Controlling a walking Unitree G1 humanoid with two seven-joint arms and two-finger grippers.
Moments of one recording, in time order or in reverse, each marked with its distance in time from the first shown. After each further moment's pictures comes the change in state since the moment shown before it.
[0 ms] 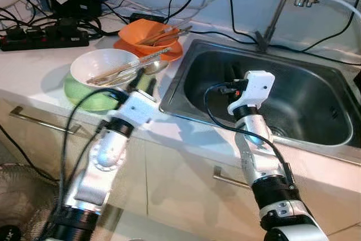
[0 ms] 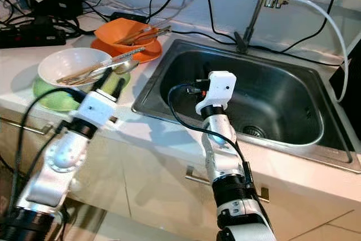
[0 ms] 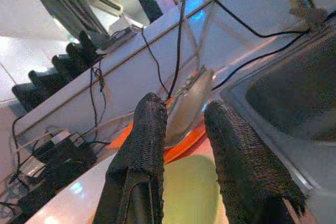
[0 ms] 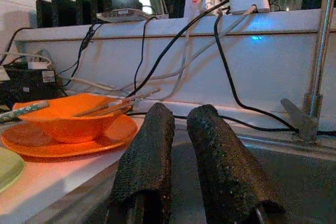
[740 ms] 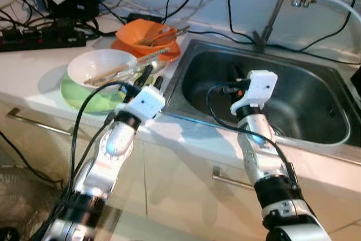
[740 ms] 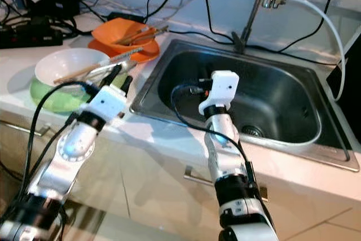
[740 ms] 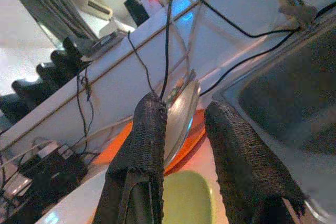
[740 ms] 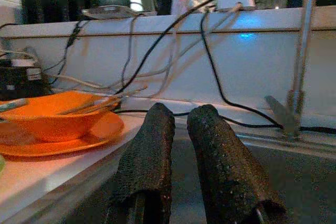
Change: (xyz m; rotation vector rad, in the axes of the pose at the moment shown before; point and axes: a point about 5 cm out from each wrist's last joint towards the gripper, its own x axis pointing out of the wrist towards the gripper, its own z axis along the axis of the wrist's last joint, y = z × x) left arm 0.021 -0.002 -0.005 0.029 -0.002 -0.037; right arm 0.000 -0.007 0.001 -0.011 0.005 -0.040
